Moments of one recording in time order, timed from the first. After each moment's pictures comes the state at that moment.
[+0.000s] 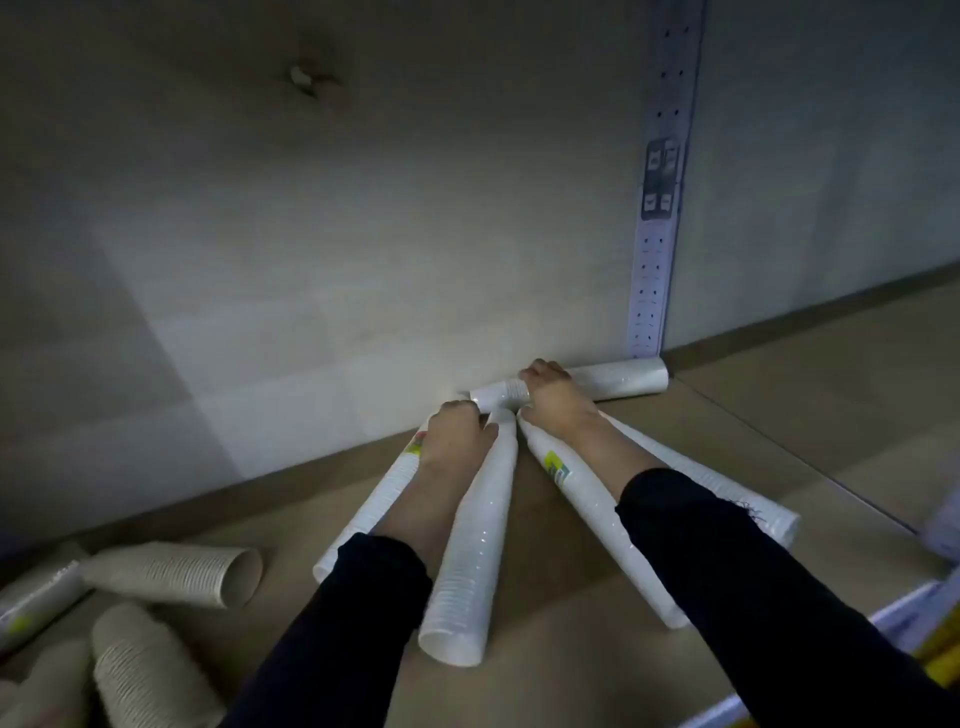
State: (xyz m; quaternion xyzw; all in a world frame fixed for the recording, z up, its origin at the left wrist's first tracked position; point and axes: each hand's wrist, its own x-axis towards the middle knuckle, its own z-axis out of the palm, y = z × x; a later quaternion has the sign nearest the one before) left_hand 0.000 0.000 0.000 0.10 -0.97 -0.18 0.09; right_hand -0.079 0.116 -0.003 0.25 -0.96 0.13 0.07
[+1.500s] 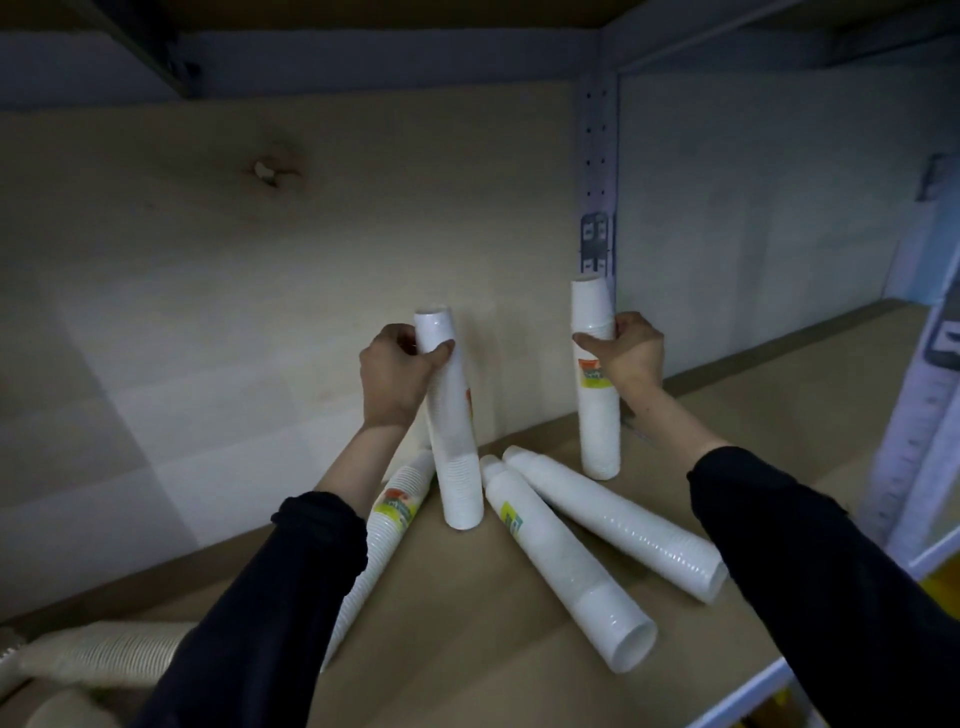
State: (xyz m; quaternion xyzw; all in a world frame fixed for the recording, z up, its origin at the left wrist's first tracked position) left_hand -0.006 0.016 0.118 0.10 -0.84 -0.41 0.35; right_hand -0.091 0.228 0.087 -0.01 -0.80 0.54 0.25
